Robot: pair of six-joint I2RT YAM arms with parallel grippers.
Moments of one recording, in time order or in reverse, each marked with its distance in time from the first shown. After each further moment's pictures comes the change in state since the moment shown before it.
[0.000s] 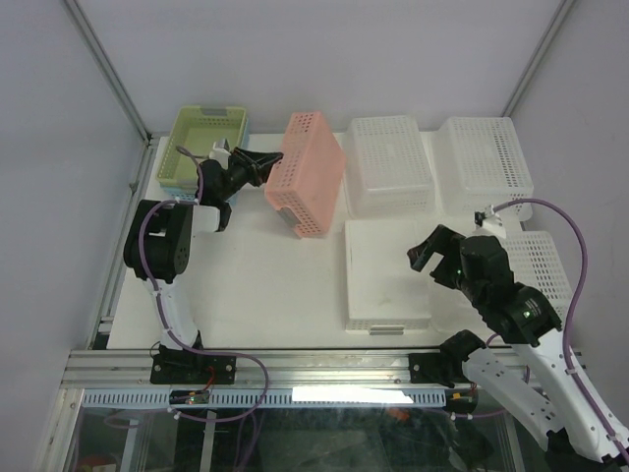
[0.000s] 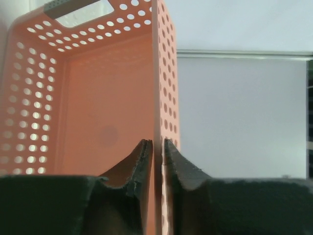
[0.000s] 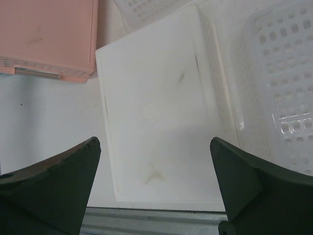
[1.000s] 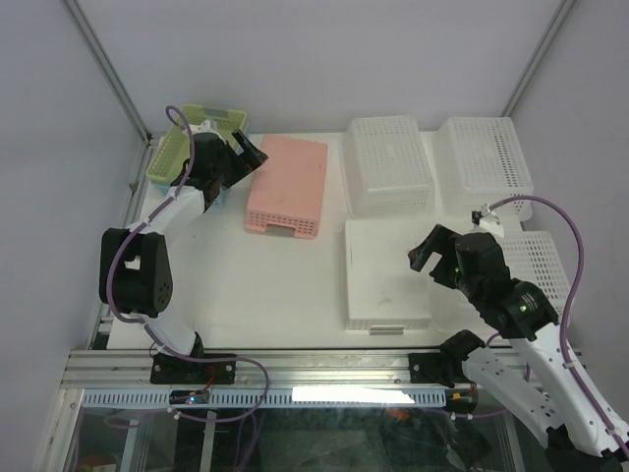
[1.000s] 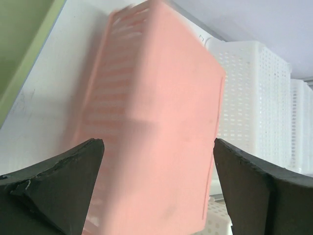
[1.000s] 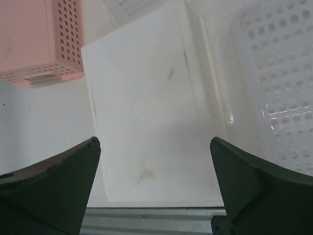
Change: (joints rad) left arm -0.009 -0.286 0.184 -1.026 -0.422 0.911; right arm 0.000 0.036 0.013 -0.040 0.023 -0.005
